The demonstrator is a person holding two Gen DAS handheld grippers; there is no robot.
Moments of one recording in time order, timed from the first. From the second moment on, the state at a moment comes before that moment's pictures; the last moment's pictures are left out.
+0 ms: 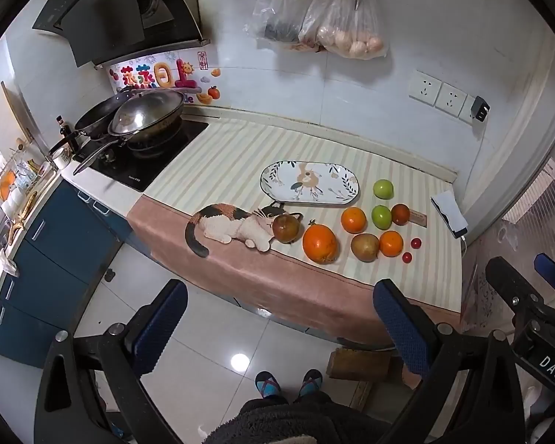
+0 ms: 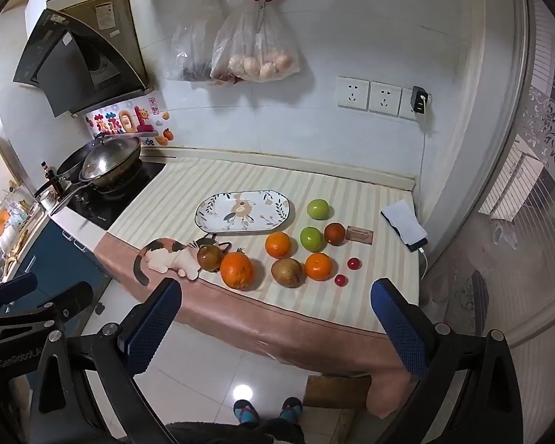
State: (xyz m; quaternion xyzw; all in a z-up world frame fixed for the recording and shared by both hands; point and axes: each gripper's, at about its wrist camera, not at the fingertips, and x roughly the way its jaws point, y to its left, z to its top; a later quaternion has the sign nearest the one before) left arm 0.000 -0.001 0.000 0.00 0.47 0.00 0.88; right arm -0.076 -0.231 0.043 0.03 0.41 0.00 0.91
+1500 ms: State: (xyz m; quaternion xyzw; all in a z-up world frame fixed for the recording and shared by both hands) left arm 0.004 -0.009 0.017 0.00 0.46 0.00 0.89; right arm -0.071 -0.227 0.051 0.05 0.40 0.01 0.92
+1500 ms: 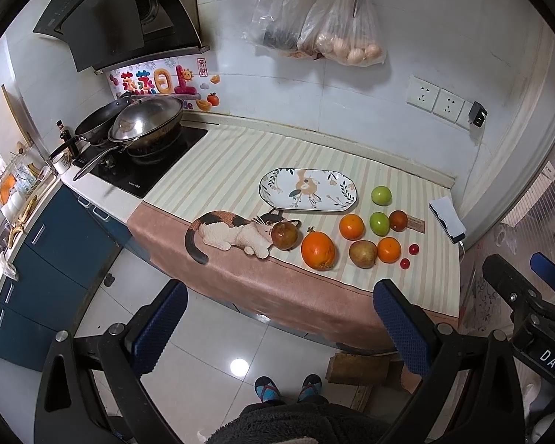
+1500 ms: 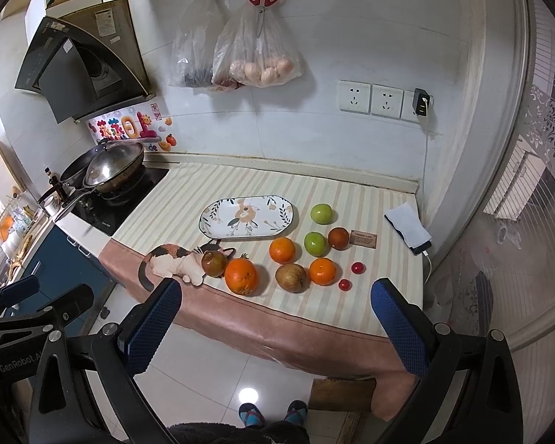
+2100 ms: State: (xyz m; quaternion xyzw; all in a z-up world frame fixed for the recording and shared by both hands) left arm 0.014 -0.006 0.026 0.00 0.45 -0.01 0.89; right arm -0.071 -0.225 0.062 0.05 0.40 0.01 0.92
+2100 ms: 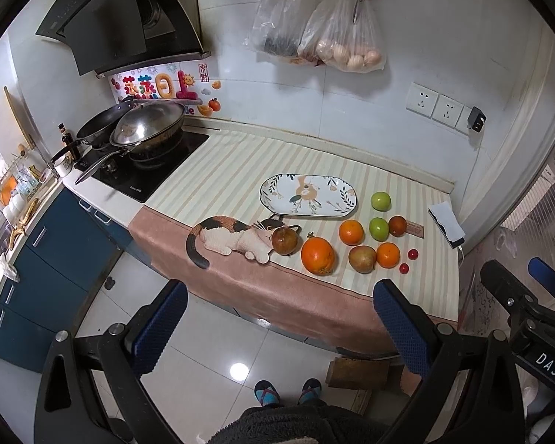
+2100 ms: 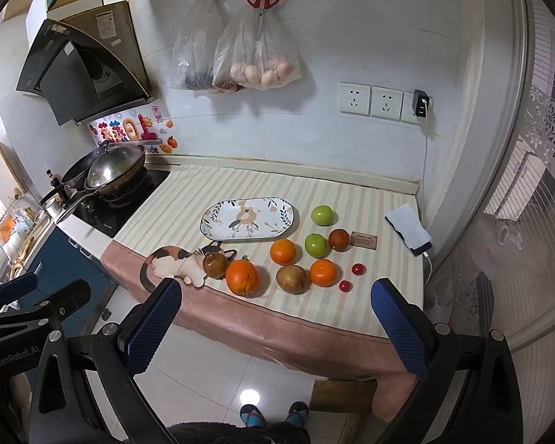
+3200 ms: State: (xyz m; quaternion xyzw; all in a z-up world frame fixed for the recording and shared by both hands) left arm 0.023 -0.003 0.026 -0.01 0.45 -0.01 0.89; right arm -0.071 -0.230 0.061 0.07 0.40 0.00 0.91
